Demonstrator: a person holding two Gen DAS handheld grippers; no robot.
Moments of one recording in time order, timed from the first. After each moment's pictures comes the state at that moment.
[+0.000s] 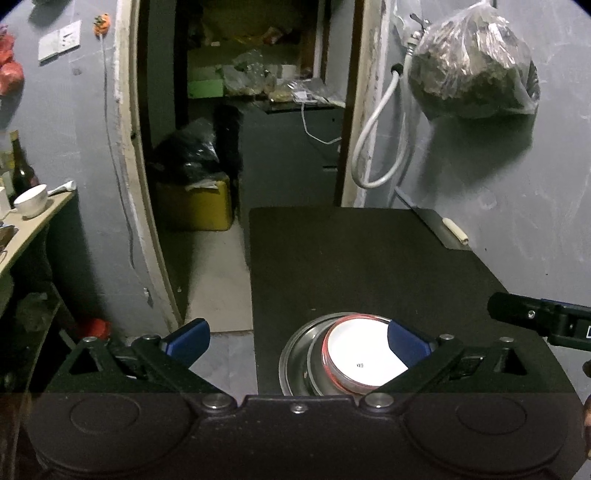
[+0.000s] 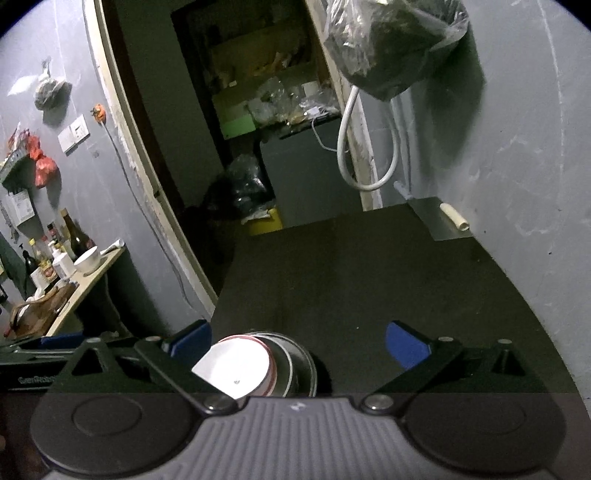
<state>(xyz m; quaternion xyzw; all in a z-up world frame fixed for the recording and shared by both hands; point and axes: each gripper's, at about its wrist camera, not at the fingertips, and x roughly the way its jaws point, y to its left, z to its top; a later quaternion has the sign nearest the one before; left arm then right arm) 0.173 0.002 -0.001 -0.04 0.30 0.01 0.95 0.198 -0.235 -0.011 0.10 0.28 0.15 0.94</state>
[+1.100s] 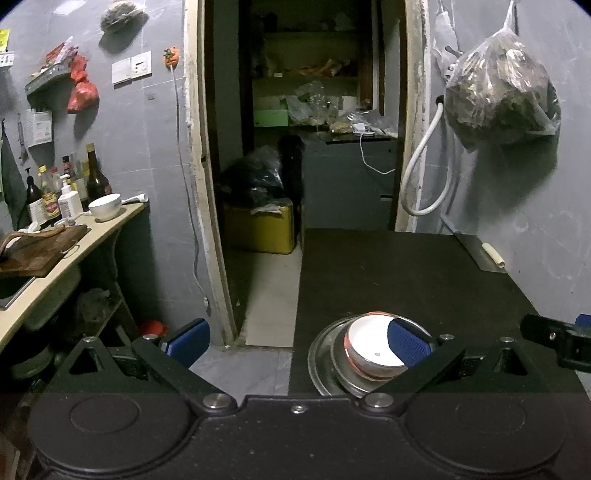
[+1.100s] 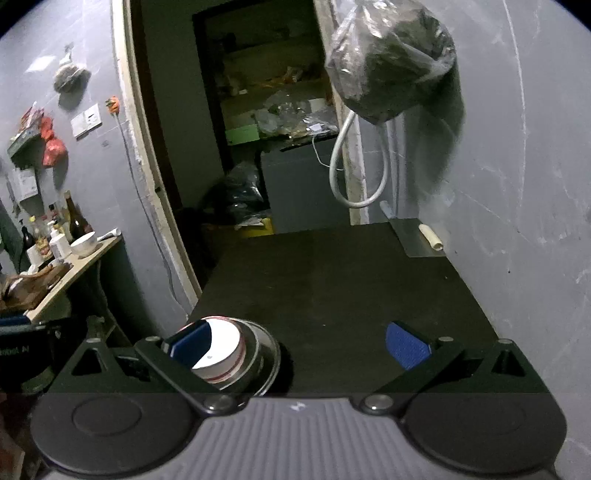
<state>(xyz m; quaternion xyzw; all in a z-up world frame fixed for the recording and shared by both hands) 0.108 -0.036 0.014 -0.03 0.25 0.12 0.96 0.154 -0.260 -0.010 0.05 0.25 0.15 0.96</state>
